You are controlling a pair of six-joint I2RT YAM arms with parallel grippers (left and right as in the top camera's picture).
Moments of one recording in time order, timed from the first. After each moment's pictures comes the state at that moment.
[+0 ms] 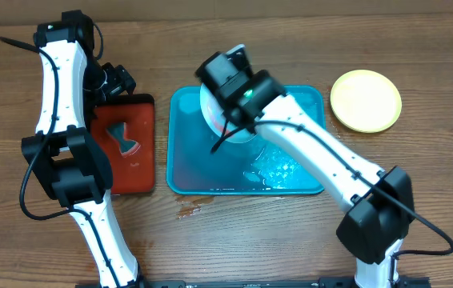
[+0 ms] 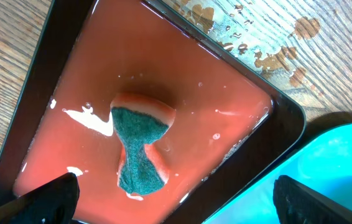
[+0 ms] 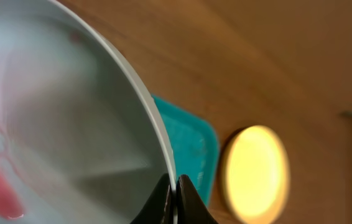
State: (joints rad) left arm 0.17 2.30 2.21 -1.47 0.03 -0.50; right arm 0.75 2.00 1.88 -1.06 0.70 0.15
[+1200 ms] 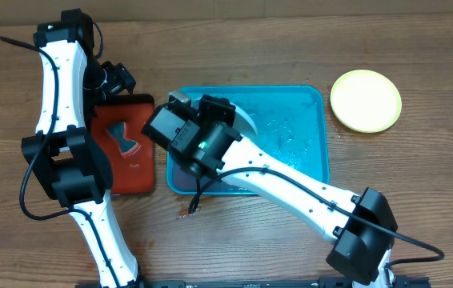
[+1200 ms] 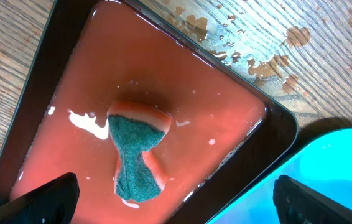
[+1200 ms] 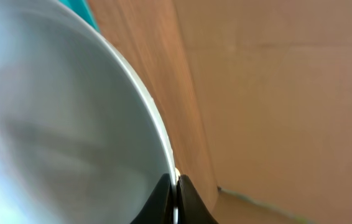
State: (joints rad) left arm 0.17 2.30 2.21 -1.45 0.03 -0.50; right arm 0.99 2.00 1.88 -1.05 0.96 -0.37
